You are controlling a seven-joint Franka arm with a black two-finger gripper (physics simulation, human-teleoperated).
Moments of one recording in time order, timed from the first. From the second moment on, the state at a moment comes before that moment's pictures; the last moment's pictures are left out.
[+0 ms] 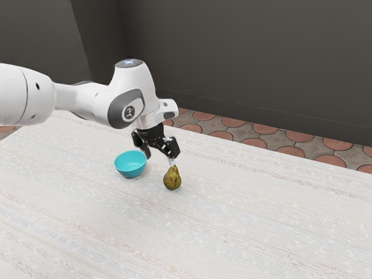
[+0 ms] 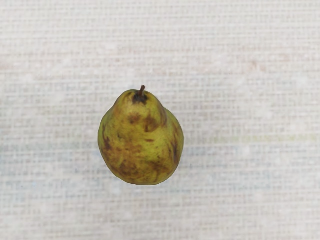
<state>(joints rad) 0.02 0.25 -0.13 -1.91 0.00 2.25 -0.07</state>
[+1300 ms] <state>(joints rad) 0.02 0.60 -0.13 -1.70 0.02 2.32 -0.07</state>
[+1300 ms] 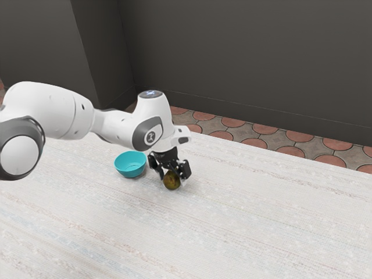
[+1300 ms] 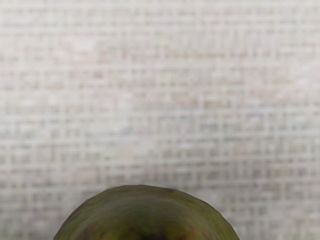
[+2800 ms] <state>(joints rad) 0.26 0.55 -0.13 -1.54 0.09 2.05 -0.09</state>
